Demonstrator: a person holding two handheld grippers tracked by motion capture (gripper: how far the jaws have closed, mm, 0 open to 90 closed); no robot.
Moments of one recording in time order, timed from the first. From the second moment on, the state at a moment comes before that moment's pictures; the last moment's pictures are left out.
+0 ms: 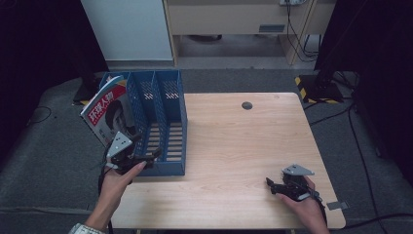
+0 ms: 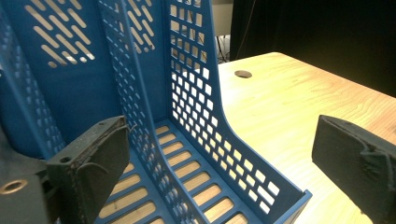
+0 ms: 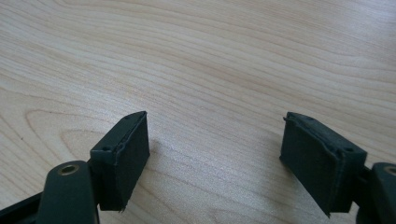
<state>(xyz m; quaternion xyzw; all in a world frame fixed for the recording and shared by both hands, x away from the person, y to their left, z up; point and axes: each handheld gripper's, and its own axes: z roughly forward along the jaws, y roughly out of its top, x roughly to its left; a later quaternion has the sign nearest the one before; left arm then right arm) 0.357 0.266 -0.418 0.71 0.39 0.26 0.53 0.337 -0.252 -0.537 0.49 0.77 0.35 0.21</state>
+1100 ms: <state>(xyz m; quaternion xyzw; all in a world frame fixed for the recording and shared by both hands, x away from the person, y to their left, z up) 0.376 0.200 -0.408 0.75 0.35 0.23 0.51 0.344 -0.258 -0.539 0.50 0.78 0.33 0.20</state>
